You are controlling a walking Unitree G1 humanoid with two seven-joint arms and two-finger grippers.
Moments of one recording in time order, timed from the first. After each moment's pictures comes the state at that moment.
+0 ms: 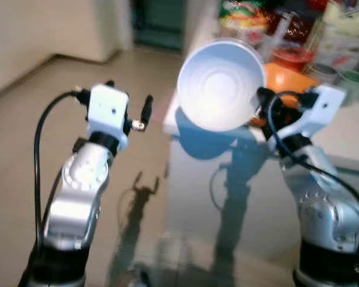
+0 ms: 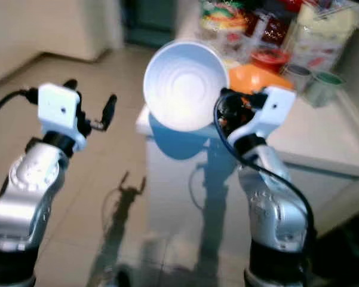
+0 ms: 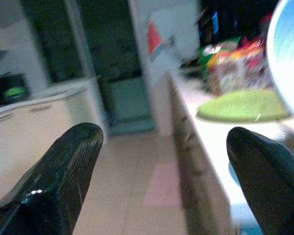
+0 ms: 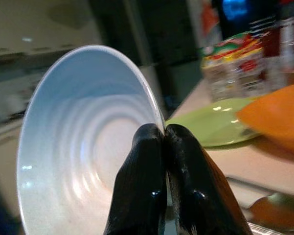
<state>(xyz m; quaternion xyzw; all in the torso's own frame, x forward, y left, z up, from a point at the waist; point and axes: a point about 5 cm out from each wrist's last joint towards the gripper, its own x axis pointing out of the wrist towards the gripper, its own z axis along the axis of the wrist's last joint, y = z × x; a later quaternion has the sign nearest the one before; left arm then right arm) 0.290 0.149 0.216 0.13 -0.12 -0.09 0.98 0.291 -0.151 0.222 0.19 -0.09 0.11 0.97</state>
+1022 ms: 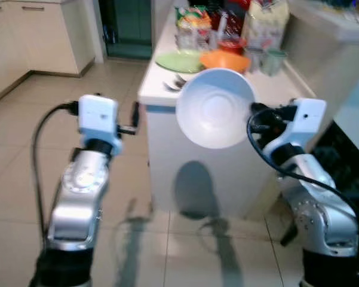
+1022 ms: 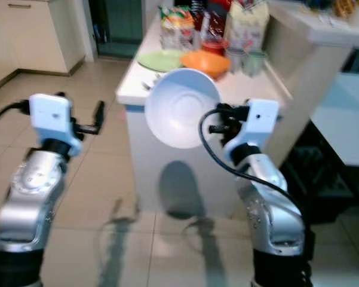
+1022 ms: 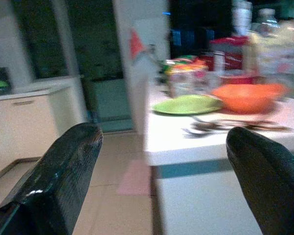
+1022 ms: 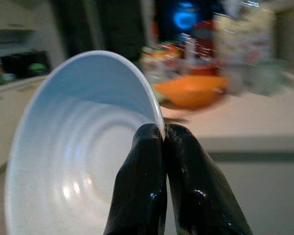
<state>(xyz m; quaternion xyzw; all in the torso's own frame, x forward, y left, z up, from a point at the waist) 0.295 0.152 0.196 0.09 -0.09 -0.05 0.99 0.290 -0.156 0.192 0.10 -0.04 0.08 0.99</state>
